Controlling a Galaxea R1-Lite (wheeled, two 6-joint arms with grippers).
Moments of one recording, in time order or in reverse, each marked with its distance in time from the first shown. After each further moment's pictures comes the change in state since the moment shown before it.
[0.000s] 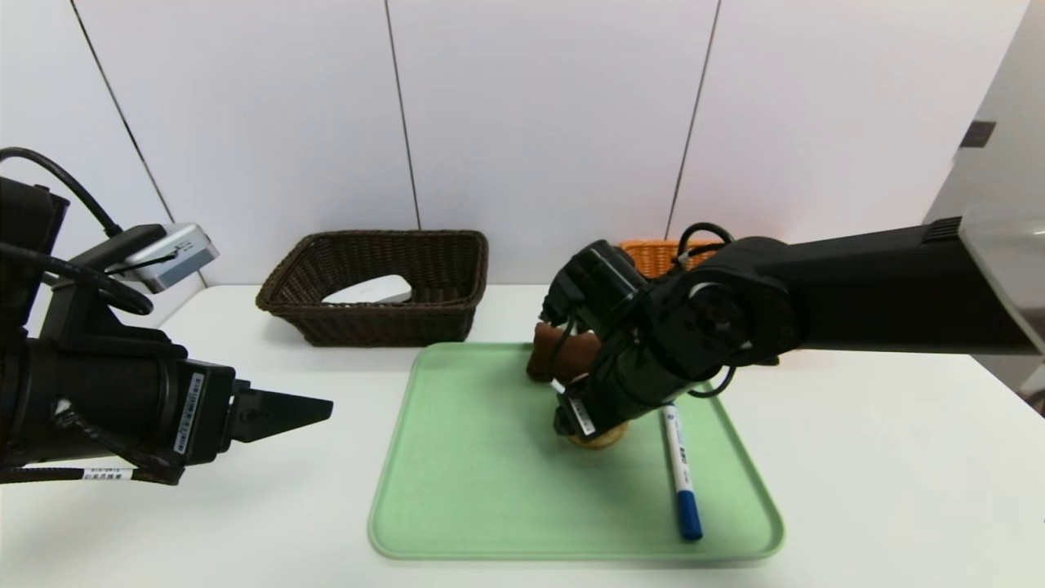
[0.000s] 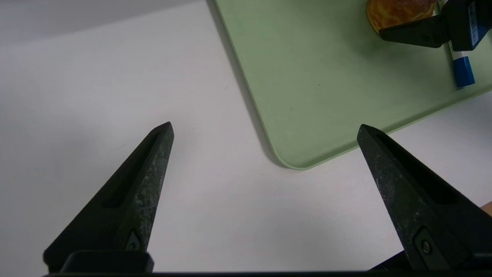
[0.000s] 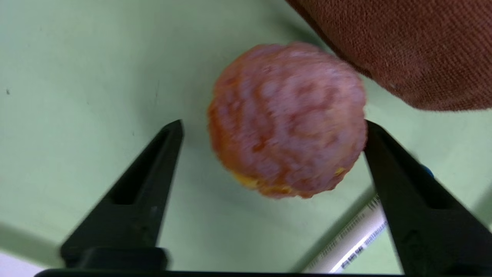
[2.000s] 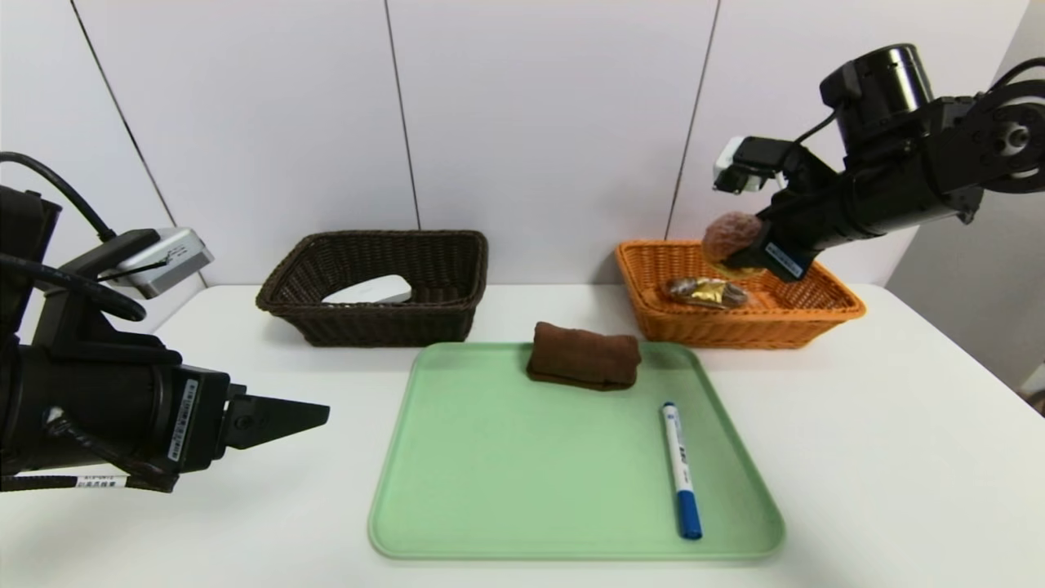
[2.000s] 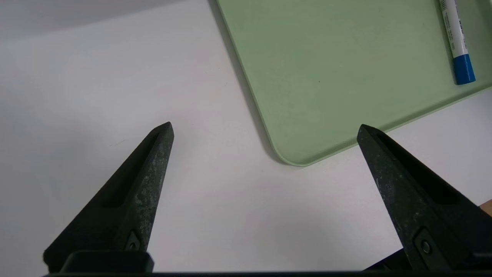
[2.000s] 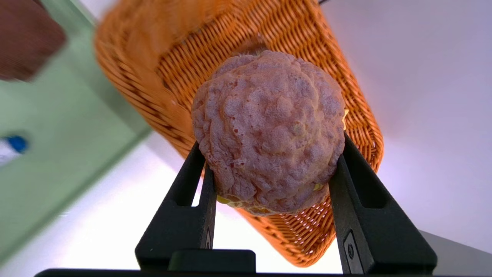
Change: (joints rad) left arm 0.000 -0.013 0.014 0.000 0.002 -0.003; right arm -0.533 -0.166 -0.151 -0.080 0.184 -0.984
